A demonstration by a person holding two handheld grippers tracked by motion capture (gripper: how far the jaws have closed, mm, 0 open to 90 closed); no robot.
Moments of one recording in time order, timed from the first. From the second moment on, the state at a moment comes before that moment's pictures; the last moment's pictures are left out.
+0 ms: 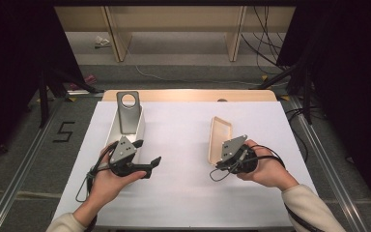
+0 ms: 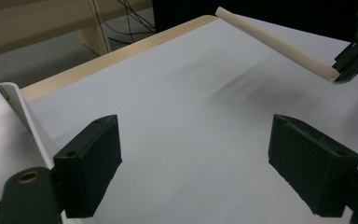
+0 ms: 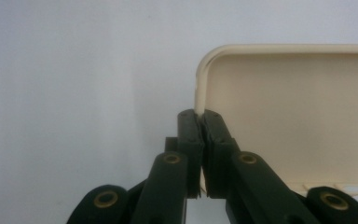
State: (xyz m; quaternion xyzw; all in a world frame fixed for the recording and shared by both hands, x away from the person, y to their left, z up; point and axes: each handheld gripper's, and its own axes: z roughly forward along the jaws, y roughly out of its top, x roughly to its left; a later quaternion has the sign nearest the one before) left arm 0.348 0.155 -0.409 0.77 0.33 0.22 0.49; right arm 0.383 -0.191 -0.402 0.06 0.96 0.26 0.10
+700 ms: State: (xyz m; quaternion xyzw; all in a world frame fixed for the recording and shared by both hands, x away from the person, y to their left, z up) left arm 0.403 0.097 -0.382 0.80 0.35 0.17 0.47; right arm 0.377 -0.172 -0.406 0.05 0.95 0.28 0.11
